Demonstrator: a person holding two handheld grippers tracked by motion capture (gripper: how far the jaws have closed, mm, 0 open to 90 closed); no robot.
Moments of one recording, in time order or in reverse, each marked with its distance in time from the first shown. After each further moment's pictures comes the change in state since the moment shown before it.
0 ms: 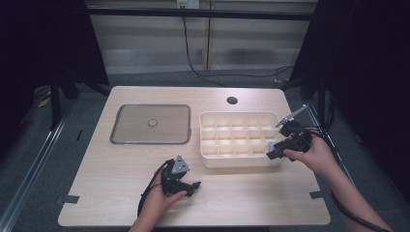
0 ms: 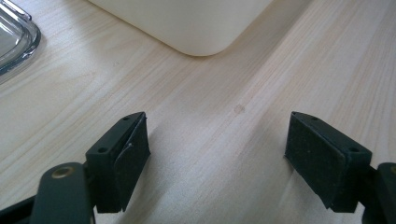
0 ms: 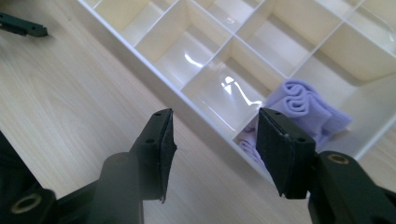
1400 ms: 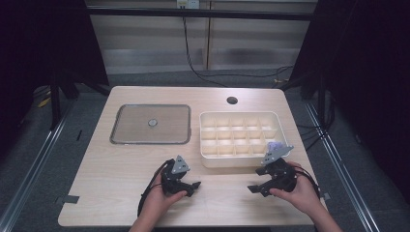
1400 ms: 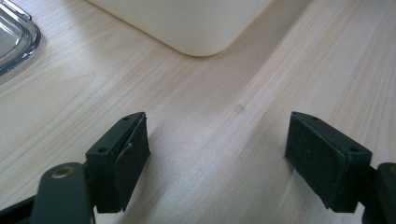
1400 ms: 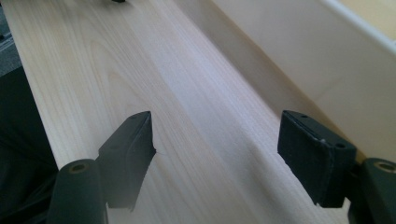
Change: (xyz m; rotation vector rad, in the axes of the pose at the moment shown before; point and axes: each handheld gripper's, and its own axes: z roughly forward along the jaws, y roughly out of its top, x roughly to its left) left arm 0.000 0.000 0.000 0.000 0.000 0.001; right arm 0.063 -0.055 0.065 -0.177 0.114 -0.170
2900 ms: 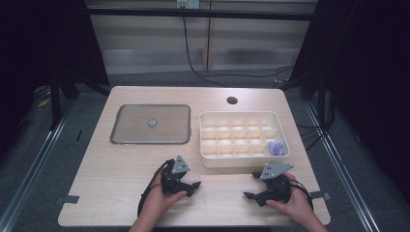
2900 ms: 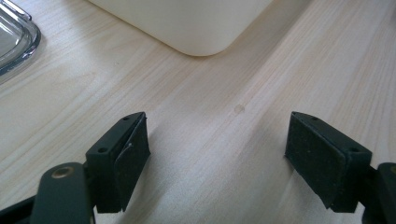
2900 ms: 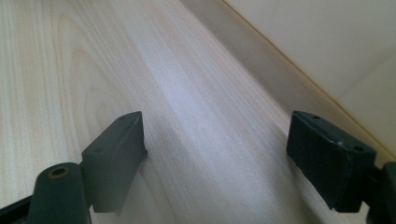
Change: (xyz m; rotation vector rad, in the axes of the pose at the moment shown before) left arm 0.000 0.000 0.000 0.003 0.000 -0.002; right arm -0.001 -0.041 0.037 -0.180 -0.063 -0.117
